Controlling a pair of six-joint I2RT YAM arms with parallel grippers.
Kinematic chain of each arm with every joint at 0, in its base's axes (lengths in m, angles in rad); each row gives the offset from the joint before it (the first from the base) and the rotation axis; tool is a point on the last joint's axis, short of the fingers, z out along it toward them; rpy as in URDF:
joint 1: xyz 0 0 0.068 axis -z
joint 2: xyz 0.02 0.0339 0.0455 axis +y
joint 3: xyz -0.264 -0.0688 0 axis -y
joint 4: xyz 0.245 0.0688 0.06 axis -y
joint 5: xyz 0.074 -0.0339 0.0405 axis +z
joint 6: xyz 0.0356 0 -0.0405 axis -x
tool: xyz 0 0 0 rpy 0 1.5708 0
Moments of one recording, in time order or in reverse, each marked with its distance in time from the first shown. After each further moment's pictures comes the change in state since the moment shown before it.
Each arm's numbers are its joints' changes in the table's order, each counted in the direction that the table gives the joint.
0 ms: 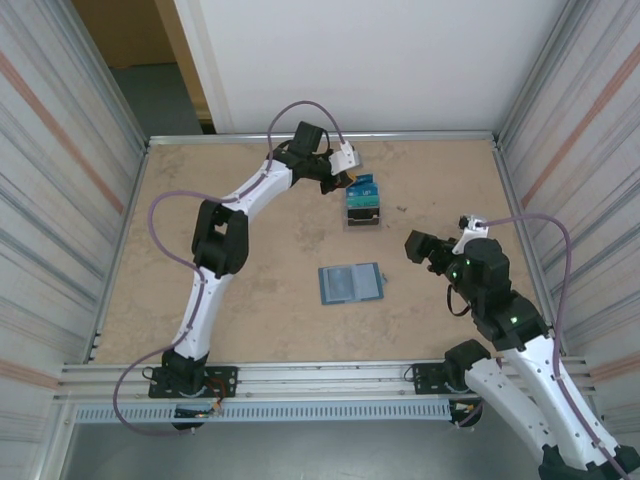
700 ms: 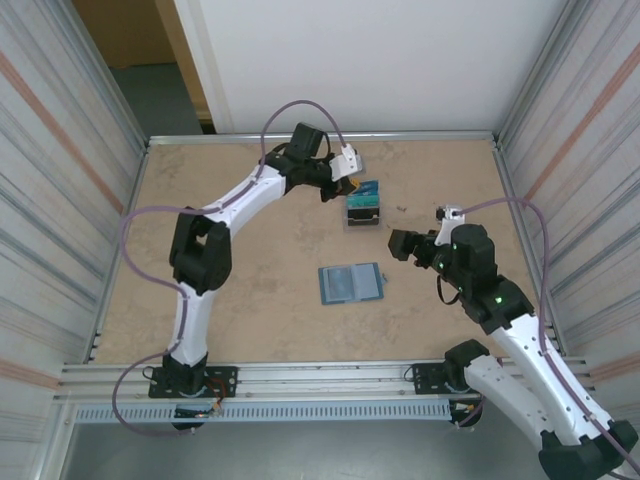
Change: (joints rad) left arm 0.058 -0.253 -0.243 0.026 -0.005 0.052; right arm 0.000 0.134 0.002 0.103 0.142 0.104
